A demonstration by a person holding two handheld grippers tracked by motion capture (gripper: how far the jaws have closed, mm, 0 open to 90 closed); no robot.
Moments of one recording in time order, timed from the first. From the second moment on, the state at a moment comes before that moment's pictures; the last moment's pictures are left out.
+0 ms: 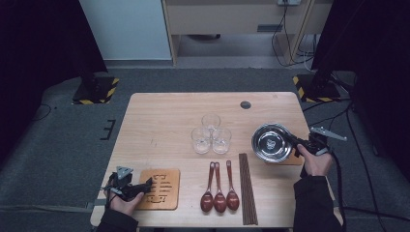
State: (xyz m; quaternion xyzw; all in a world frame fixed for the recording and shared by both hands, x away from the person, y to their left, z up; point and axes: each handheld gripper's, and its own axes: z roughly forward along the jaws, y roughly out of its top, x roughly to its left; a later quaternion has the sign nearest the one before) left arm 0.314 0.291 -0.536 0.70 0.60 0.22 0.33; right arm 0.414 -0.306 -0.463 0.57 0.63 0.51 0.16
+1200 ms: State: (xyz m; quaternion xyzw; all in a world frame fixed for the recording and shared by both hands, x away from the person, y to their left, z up) left arm 0.314 0.291 -0.536 0.70 0.60 0.22 0.33; right arm 0.439 -0.330 -0.495 0.62 0.62 0.45 0.18
